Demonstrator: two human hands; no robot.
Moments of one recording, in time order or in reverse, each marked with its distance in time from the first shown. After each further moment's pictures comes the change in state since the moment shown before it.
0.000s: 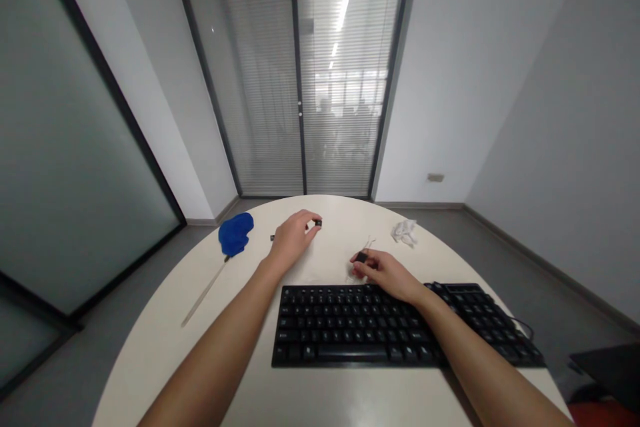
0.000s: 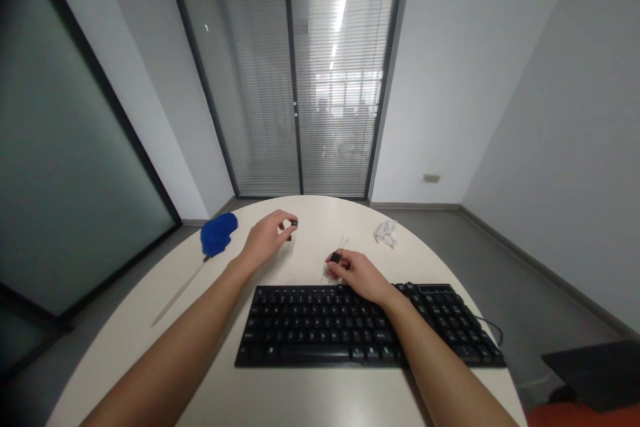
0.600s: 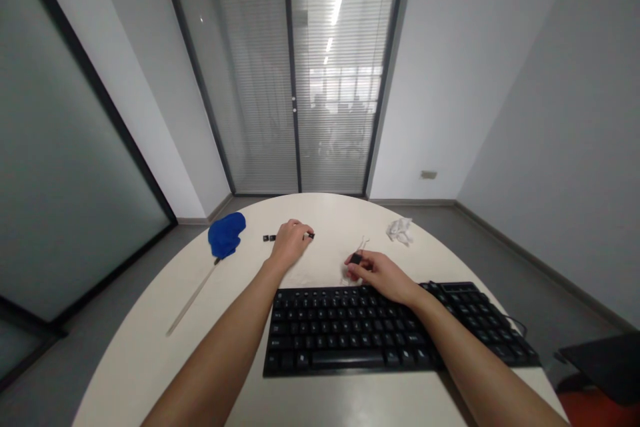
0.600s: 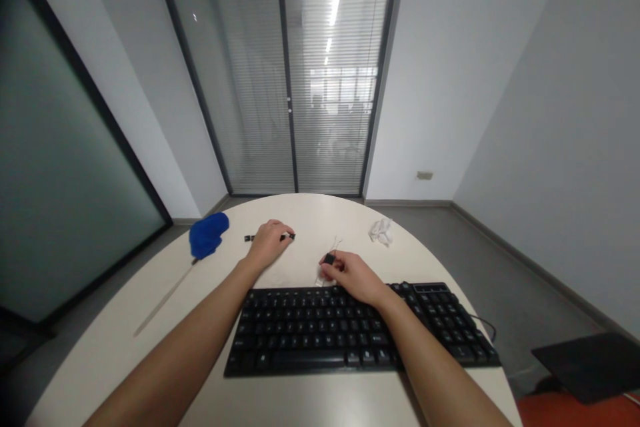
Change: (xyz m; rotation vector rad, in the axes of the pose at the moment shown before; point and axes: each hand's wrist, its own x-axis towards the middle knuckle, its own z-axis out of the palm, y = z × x) left_hand 0.002 -0.048 0.061 0.164 -0.146 -0.041; right_hand 0.001 0.002 0.002 0.022 -0.014 0.021
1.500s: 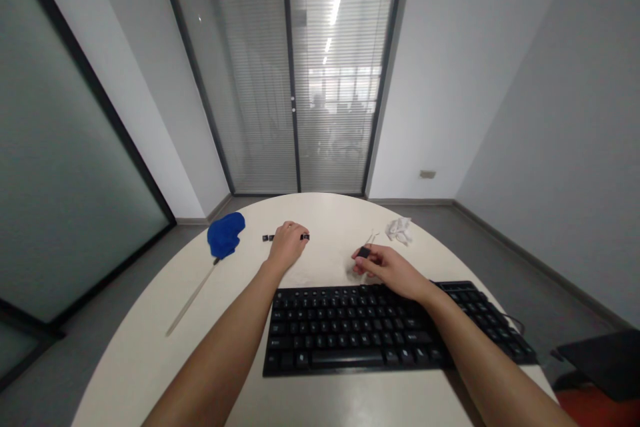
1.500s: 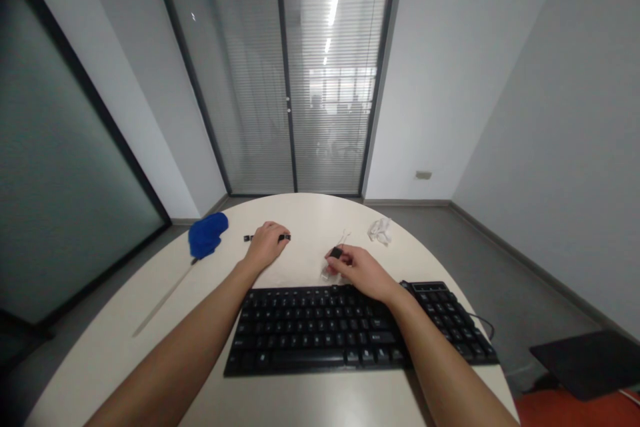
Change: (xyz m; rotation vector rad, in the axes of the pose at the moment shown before) left_hand -0.006 -0.009 0.006 0.038 -0.013 -0.014; right_hand -0.007 -0.010 -0.018 0.034 0.010 0.055
